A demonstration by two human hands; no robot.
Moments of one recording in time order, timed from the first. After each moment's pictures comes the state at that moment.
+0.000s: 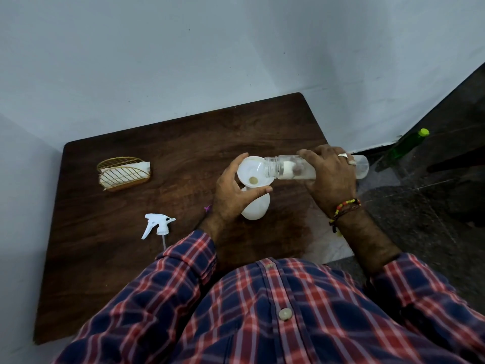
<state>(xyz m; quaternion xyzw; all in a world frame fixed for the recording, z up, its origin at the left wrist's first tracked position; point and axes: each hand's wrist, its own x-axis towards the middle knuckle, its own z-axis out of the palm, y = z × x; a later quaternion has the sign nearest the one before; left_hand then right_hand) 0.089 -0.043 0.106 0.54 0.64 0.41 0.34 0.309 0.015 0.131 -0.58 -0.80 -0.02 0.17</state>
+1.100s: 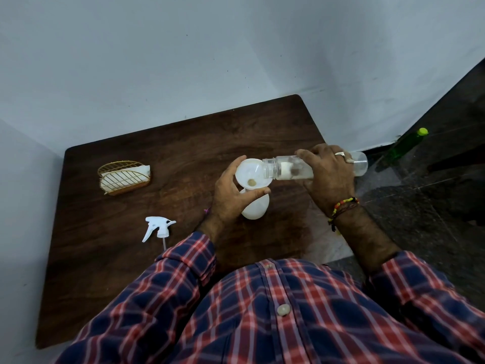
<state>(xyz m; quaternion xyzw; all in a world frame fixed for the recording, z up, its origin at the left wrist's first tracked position) 0.088 -0.042 0.105 0.54 0.65 0.40 0.34 0.308 0.014 0.137 -0.58 -0.80 -0.04 0.16</state>
